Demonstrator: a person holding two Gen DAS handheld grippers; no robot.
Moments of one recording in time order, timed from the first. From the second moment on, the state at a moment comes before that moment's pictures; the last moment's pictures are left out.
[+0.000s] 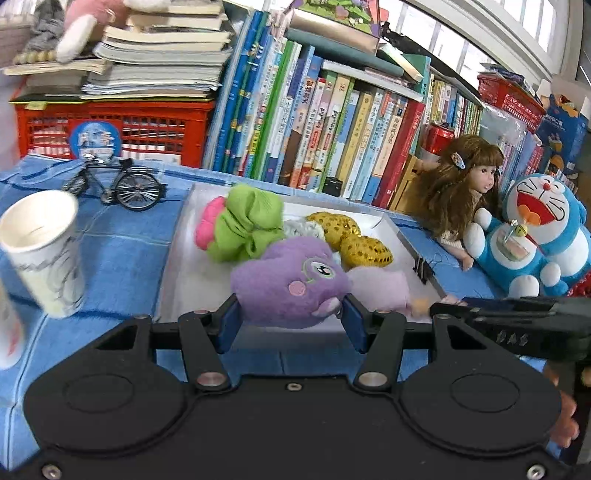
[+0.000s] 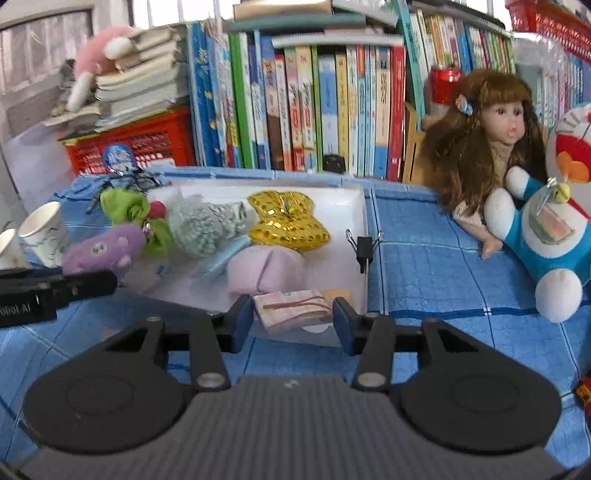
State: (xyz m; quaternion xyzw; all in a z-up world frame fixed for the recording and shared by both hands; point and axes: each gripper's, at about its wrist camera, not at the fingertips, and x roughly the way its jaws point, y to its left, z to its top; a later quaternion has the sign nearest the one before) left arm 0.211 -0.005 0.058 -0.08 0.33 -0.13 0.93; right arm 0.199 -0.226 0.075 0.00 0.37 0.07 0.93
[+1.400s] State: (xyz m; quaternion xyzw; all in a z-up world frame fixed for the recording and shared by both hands) left arm 0.244 -0.021 0.039 -0.03 0.32 -0.11 0.94; right arm 0.256 -0.228 0.050 0.07 0.40 0.07 0.91
